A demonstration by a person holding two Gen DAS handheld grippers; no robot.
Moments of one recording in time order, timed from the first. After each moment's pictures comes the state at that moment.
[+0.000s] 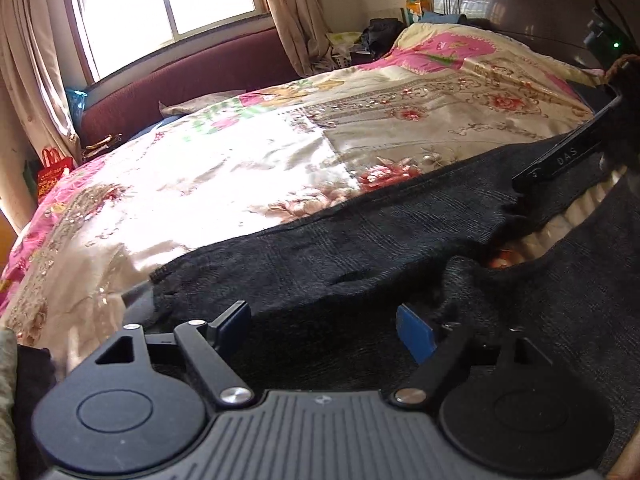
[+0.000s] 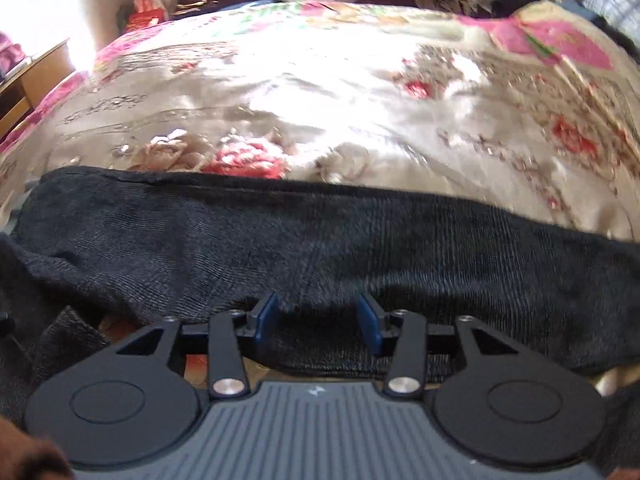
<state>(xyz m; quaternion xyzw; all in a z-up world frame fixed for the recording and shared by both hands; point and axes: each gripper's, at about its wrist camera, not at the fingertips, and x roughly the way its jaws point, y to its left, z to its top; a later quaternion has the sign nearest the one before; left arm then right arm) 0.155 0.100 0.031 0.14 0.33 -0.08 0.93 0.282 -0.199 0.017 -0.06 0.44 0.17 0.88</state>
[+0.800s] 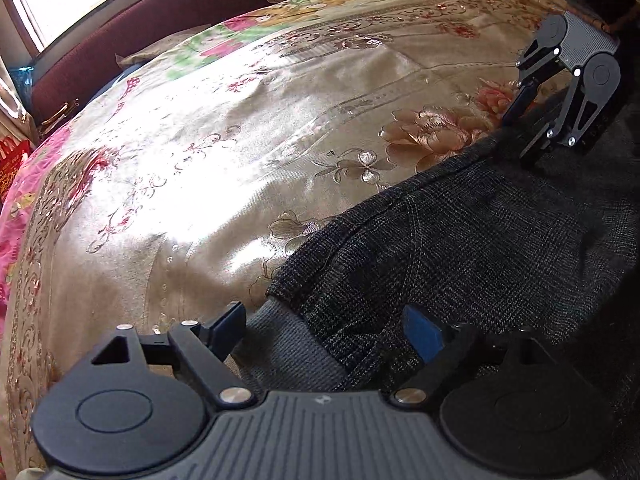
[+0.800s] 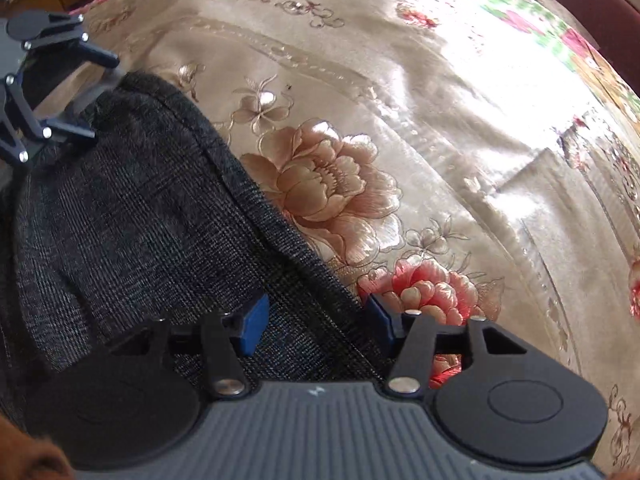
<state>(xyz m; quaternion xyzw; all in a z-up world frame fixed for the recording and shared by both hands) 0.306 0.228 -0.001 0.19 0.45 -0.14 0.86 0.408 -0.030 -0.023 -0.29 0.48 0.40 0.73</state>
